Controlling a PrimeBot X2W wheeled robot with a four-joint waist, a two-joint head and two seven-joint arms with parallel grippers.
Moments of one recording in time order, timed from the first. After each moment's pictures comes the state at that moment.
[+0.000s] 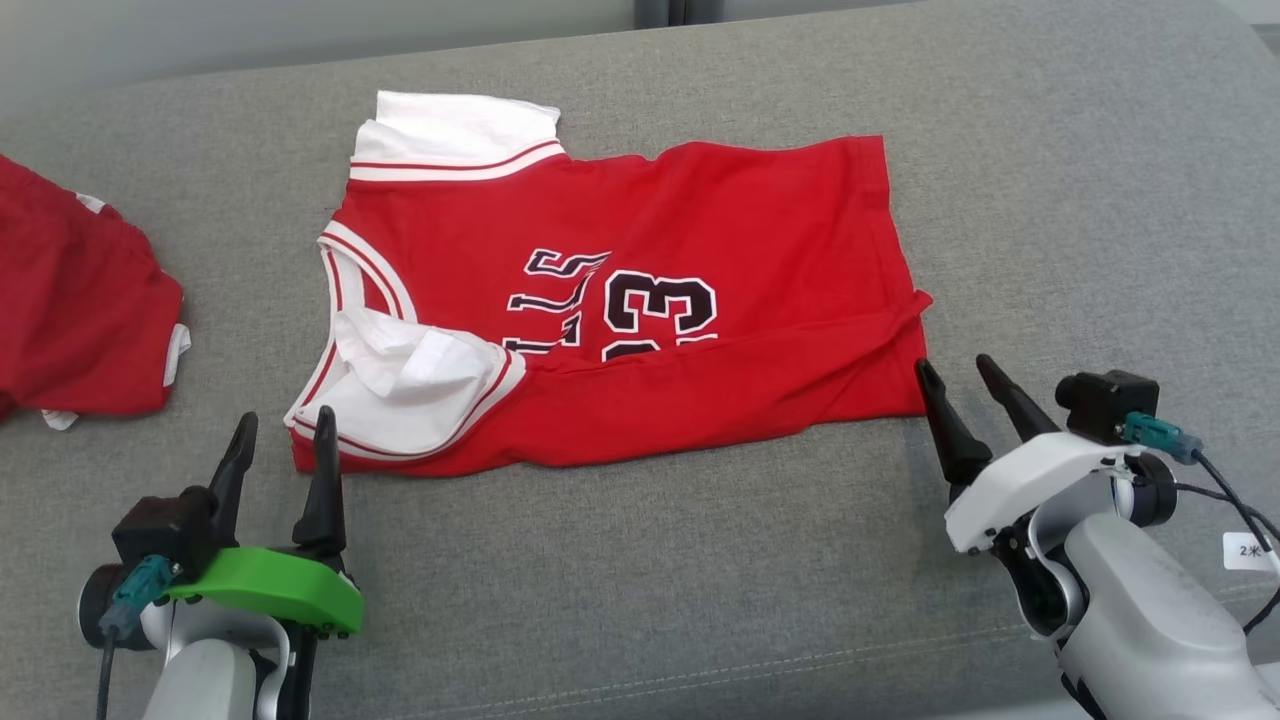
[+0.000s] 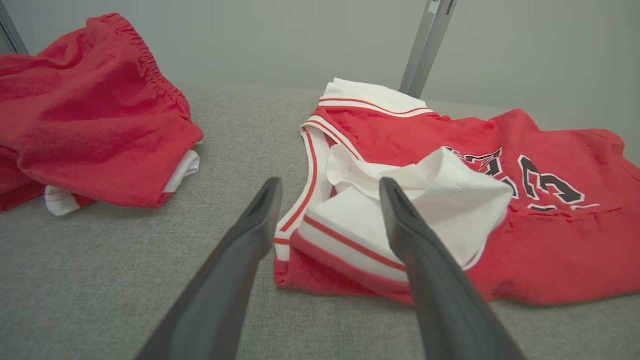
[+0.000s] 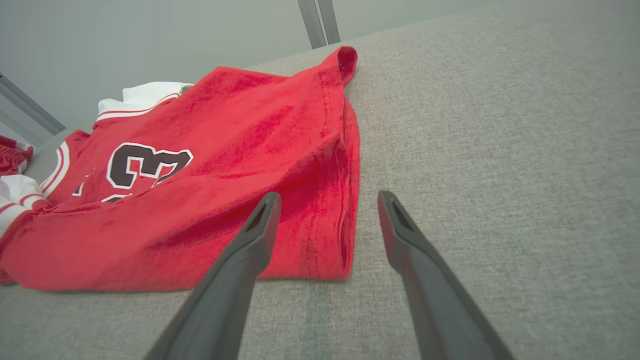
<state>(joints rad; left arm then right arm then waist) -0.23 0.17 -0.07 0.40 -0.35 -0.13 -0.26 -0.48 -0.27 0.40 0.67 0.67 0.13 -0.26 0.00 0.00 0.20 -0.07</state>
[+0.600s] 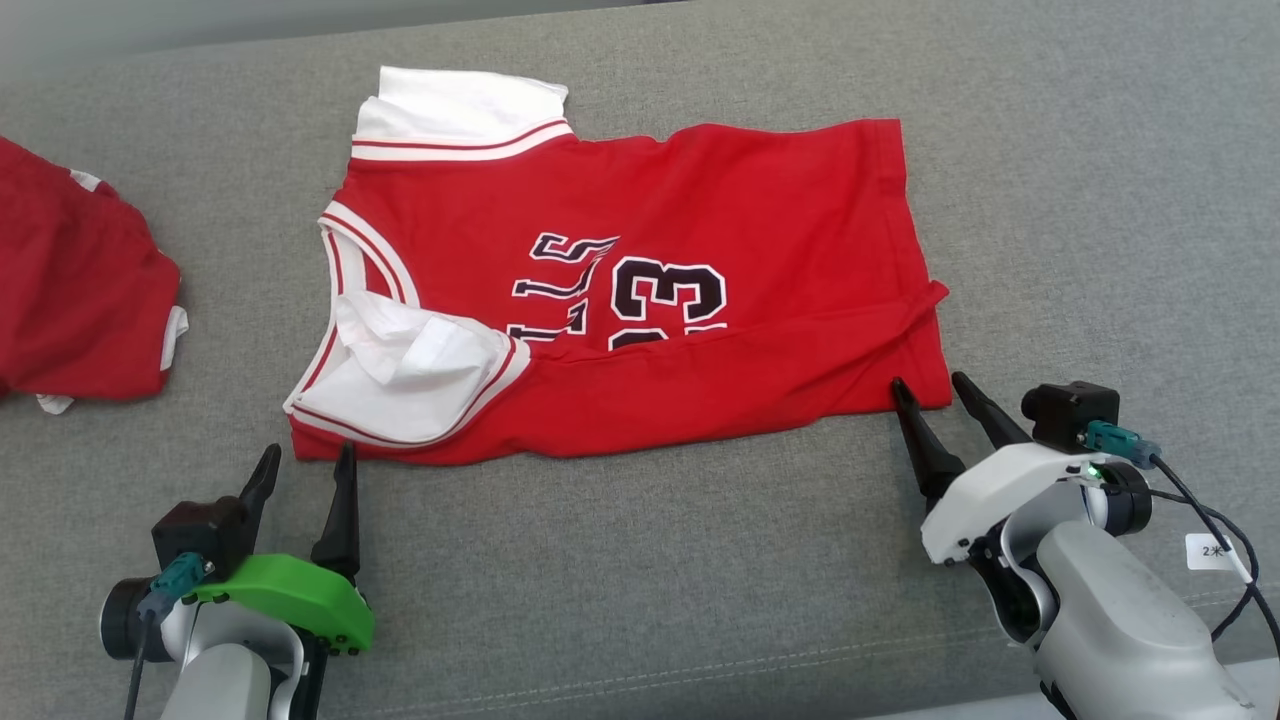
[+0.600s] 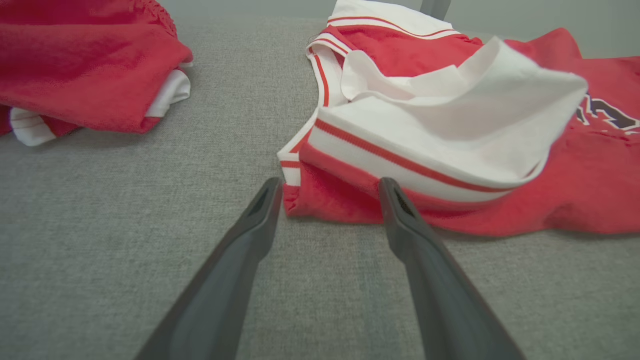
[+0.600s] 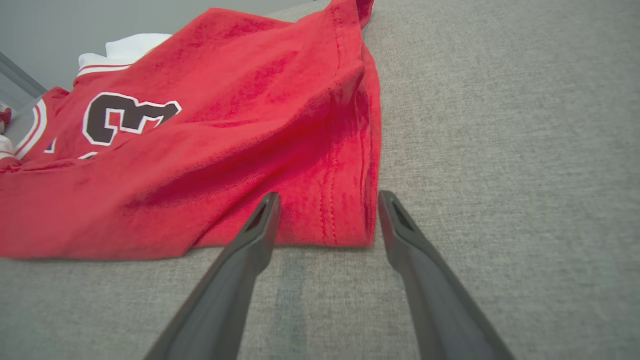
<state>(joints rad) -0.25 0.17 -0.10 0.56 -0.31 -0.13 -0.26 -0.47 -0.21 0.38 0.75 0.58 0.13 -0.26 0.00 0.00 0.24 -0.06</state>
